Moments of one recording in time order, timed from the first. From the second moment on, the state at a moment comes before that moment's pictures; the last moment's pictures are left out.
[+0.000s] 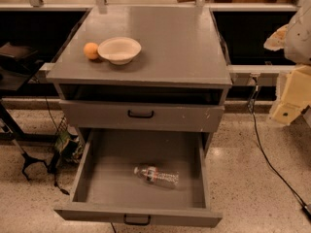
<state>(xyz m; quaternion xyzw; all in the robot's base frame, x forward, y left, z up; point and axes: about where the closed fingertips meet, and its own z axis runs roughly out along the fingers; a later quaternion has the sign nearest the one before) 0.438 -0.216 0.979 -0.60 0.78 -0.04 0.16</state>
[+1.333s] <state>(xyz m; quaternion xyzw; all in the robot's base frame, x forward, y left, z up) 0.442 -0.108 0.878 -0.75 0.62 -0.01 0.21</state>
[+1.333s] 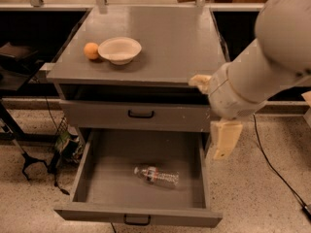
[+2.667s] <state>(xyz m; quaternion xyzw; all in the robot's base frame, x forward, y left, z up) 0.454 -0.012 0.735 -0.82 0.52 0.03 0.21</state>
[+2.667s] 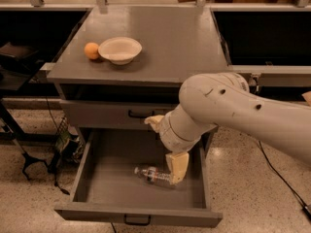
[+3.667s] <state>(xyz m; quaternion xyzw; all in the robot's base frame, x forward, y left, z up) 0.489 -0.012 0.582 -0.83 0.50 0.02 0.22</state>
